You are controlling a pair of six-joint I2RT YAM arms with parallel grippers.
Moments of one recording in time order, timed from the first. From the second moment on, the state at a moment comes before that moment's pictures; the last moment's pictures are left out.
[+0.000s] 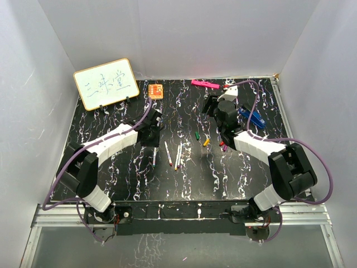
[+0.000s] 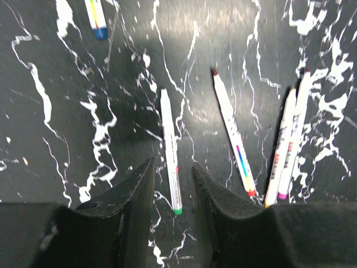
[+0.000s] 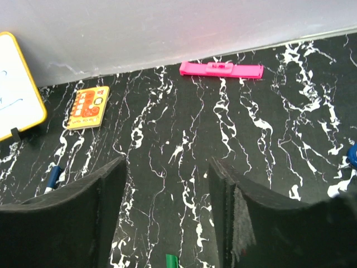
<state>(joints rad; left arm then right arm) -0.58 1.59 1.10 -0.62 -0.16 -0.43 0.44 1.51 0.86 0.52 0.34 0.33</state>
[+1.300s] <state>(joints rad) -0.61 1.79 1.12 -0.70 -0.14 -0.48 0.44 1.54 0.85 0.51 0.33 0.35</state>
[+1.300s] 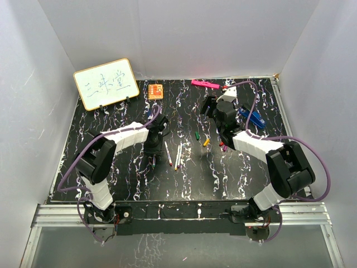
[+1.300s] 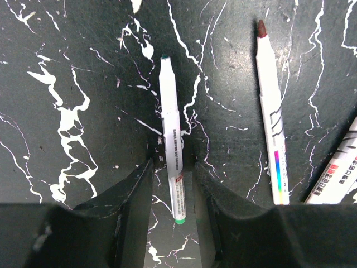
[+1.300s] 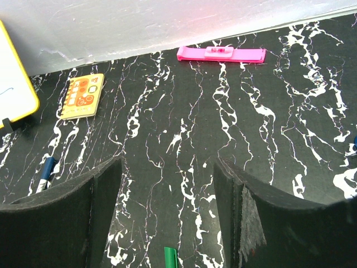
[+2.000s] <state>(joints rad) -0.62 1.85 1.19 -0.76 -0.14 -0.48 0.44 1.54 0.83 0.51 0.34 0.37</state>
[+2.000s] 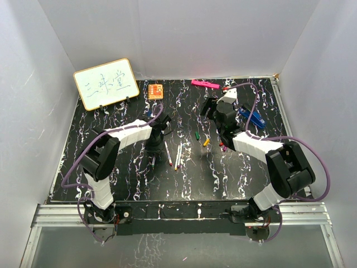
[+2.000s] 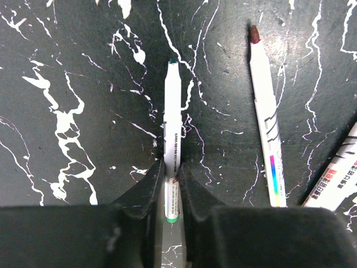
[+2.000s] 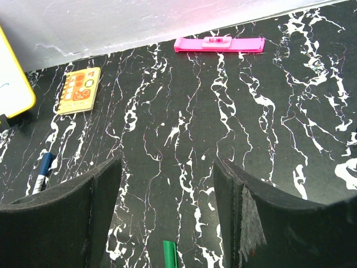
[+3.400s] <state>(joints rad) -0.61 1.60 1.18 -0.74 -0.09 -0.46 0.53 1.79 0.95 0.13 0.21 0.36</state>
